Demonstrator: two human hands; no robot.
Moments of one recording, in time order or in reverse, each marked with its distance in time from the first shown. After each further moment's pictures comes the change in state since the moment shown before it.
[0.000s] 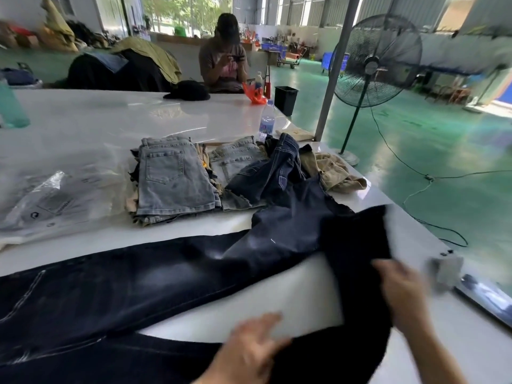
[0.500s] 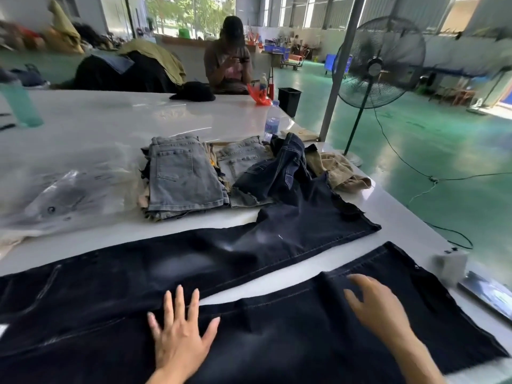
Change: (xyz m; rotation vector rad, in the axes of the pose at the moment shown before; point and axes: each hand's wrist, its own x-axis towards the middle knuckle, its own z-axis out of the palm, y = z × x) left_hand -0.073 -0.075 0.003 0.059 -0.077 -0.833; right_hand -0.026 0.039 0.020 -1.006 -0.301 -0.258
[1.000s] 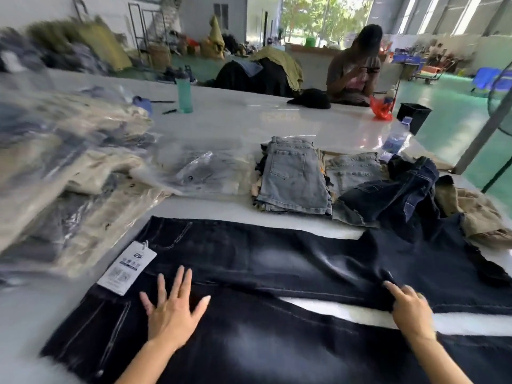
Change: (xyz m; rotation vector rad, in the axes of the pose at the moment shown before) left_hand -0.050 -0.144 -0.022 0.001 0.171 -0.425; right_hand 0.094 -0.080 0.093 -0.087 0.017 -0.320
